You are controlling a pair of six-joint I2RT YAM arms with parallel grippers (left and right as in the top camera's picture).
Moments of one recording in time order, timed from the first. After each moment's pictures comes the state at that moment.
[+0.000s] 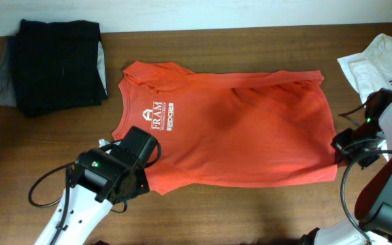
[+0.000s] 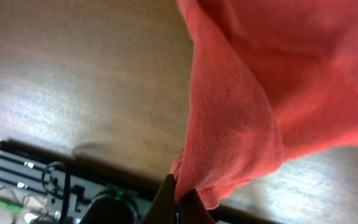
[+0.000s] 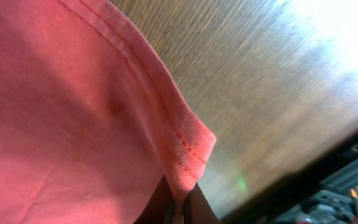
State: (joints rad) left arm -0.50 1.18 1.13 -1.46 -0.20 -0.79; right arm -0.48 1.78 1.30 -1.32 -0.03 0.56
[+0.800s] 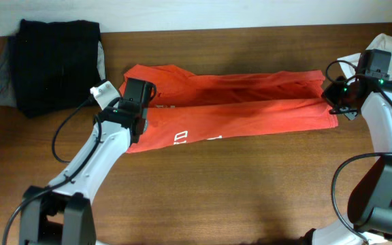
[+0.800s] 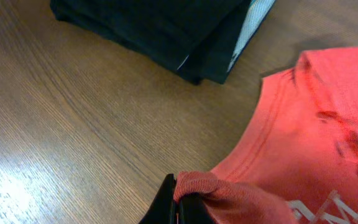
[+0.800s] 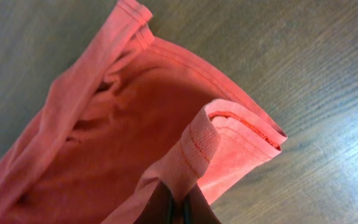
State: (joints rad) left arm -0.27 1.66 1.13 -0.60 -0.69 -0.81; right arm -0.32 1.78 1.37 -0.72 -0.10 0.51
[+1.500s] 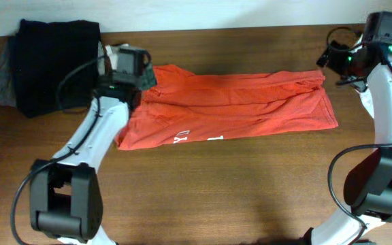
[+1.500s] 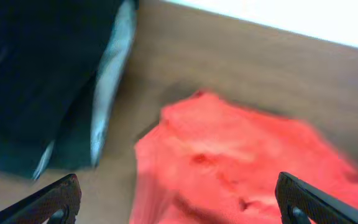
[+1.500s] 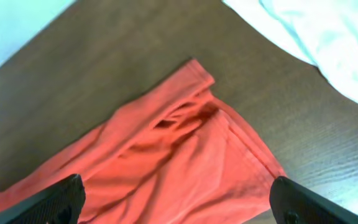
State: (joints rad) left arm -0.21 1.83 1.37 -0.34 -0.34 -0.37; right arm -0.26 1.90 1.78 -0.92 -0.09 0.35
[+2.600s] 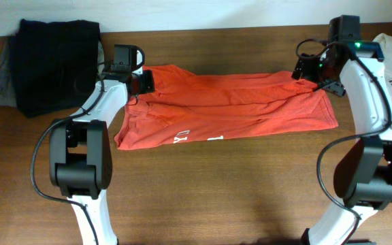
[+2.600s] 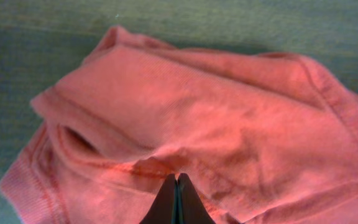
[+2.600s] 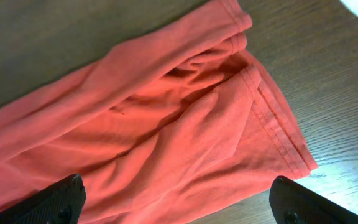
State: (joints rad) left arm -0.12 2.17 1.57 -0.39 0.07 -0.20; right arm -0.13 1.98 1.78 -1.02 0.00 0.30
